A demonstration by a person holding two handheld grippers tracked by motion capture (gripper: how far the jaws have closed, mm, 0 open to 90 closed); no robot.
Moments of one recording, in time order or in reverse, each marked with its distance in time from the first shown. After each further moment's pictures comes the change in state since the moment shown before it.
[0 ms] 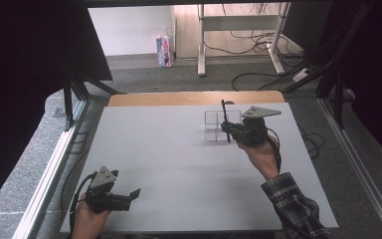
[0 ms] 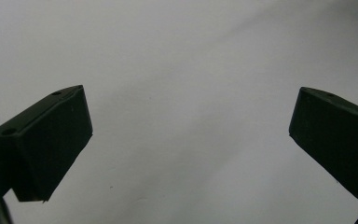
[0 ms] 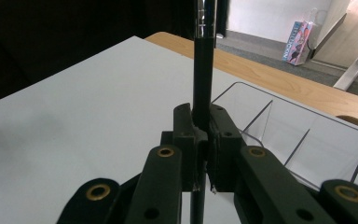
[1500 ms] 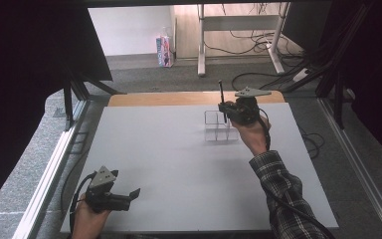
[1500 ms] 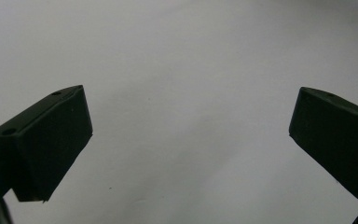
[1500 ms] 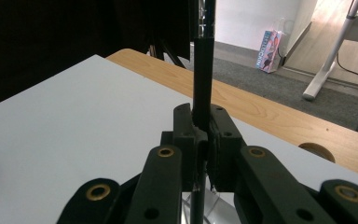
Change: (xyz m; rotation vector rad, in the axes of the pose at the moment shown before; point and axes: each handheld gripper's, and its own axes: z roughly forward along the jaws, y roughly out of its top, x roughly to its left) left arm 0.001 0.000 0.000 -0.006 -0.008 -0.003; right arm -0.037 0.032 0.044 -0.029 -0.096 0.020
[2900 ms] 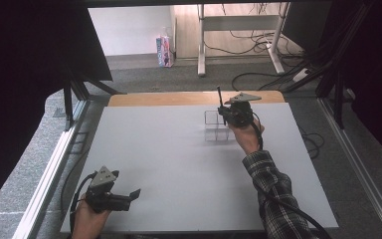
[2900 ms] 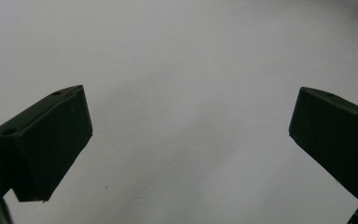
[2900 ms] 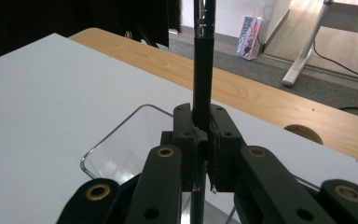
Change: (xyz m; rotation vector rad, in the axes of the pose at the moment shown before) left arm 0.001 0.000 0.001 0.009 -0.014 -0.004; right arm -0.016 -0.030 0.039 0.043 -0.085 -0.003
